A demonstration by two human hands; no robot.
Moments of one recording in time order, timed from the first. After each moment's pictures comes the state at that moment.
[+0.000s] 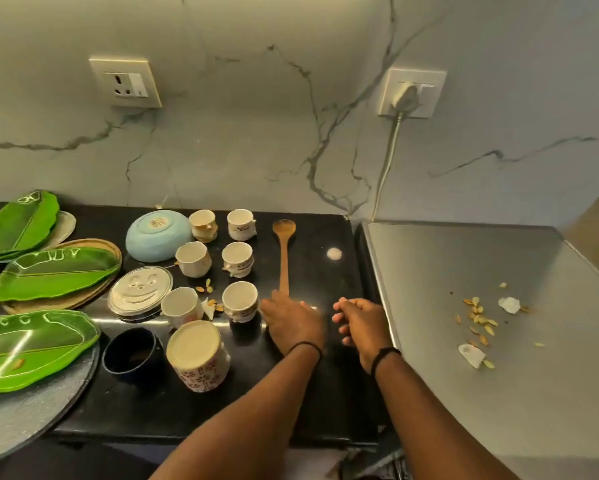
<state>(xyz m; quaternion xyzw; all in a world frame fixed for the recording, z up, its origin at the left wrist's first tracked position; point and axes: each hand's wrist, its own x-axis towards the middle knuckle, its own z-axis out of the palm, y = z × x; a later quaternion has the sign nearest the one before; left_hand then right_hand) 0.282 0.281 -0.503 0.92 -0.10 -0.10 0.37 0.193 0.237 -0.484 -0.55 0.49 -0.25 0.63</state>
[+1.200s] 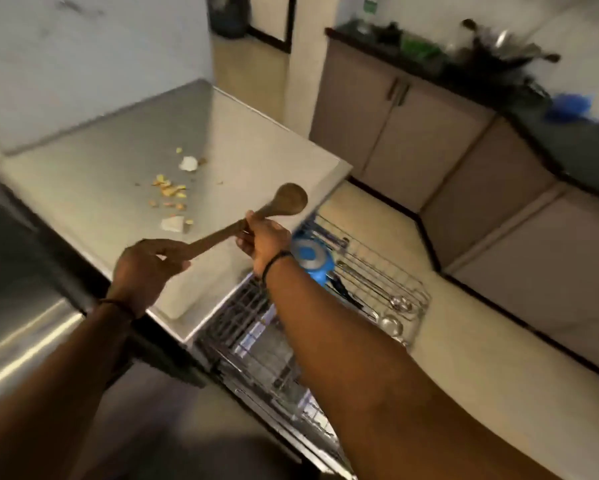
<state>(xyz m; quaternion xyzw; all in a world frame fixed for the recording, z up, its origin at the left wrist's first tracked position) 0.138 0.252 -0.505 0.65 -0.60 -0.34 0.31 -0.058 0.212 -0.505 -0.13 0.54 -0.55 0.63</state>
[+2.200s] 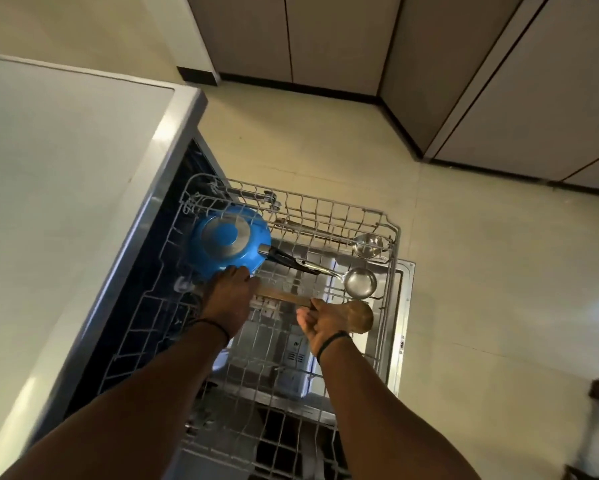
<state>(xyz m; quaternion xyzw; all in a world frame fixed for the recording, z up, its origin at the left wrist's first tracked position) -0.197 0.228 -0.708 0.30 -0.94 0.00 -0.13 -0.327 0.353 -0.758 0.35 0.51 -0.57 0.54</state>
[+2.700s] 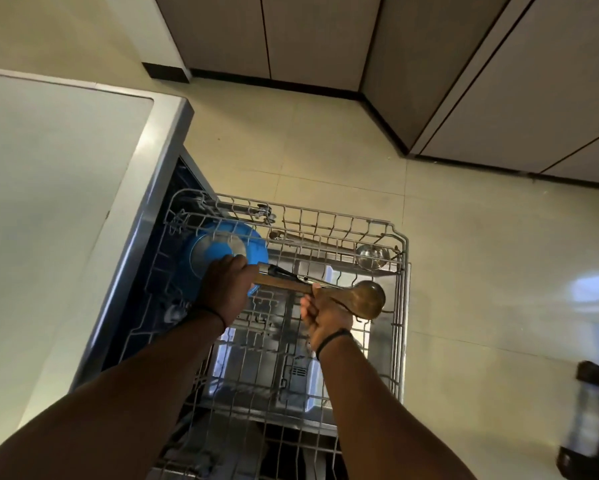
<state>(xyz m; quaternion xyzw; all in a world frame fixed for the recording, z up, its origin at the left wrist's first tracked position) -0.230 0.146 -0.744 0.27 -0.96 -0.09 -0.06 -0.345 0.294 -0.762 0.35 0.56 -0.61 0.45</state>
